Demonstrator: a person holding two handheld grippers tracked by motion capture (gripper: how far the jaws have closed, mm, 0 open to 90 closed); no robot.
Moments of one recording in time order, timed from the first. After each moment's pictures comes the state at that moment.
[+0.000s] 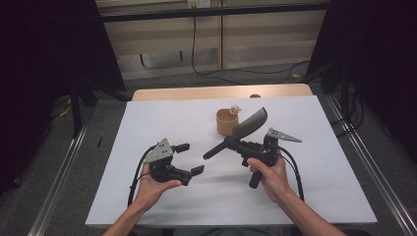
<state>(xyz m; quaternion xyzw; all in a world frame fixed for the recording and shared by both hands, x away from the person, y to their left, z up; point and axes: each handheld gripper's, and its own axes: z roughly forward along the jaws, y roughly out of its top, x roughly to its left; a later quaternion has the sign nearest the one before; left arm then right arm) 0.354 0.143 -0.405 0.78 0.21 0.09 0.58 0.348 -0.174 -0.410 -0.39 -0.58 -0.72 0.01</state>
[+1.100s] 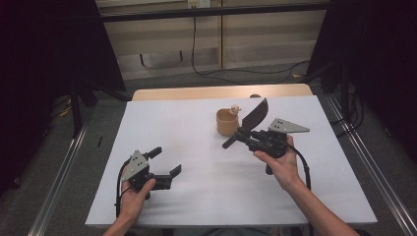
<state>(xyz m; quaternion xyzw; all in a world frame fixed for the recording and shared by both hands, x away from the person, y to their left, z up) 0.335 0.197 -0.436 0.72 0.29 0.21 0.59 0.363 -0.196 -0.389 -0.35 -0.68 -0.63 -0.15</state>
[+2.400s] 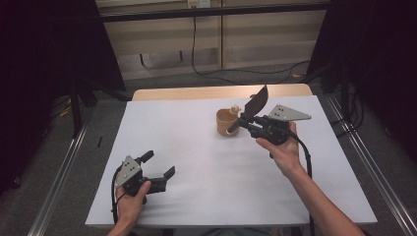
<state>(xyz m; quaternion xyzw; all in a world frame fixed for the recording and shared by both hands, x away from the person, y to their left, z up) 0.325 0.210 -0.437 0.71 0.32 0.22 0.59 0.387 -0.204 -0.363 -0.31 -0.70 -0.61 -0.21</state>
